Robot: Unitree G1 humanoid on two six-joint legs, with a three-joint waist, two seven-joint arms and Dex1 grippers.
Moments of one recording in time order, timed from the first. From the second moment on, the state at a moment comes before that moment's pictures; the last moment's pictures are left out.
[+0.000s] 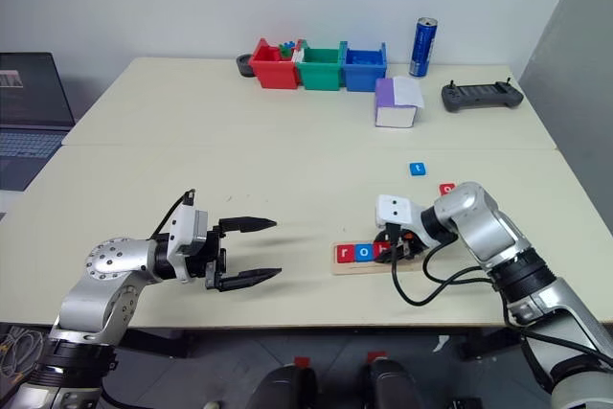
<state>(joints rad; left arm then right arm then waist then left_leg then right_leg) -0.21 0.67 0.03 -0.03 -0.45 0.08 -1.27 -0.72 -0.66 0.45 0.14 0.02 0.44 1.35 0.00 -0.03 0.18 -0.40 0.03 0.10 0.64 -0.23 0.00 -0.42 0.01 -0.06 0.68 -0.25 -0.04</state>
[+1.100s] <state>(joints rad) -0.21 0.67 0.03 -0.04 -0.45 0.08 -1.26 -0.73 -0.67 0.45 0.13 -0.01 0.47 1.40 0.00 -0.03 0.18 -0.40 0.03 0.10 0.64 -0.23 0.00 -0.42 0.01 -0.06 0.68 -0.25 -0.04</state>
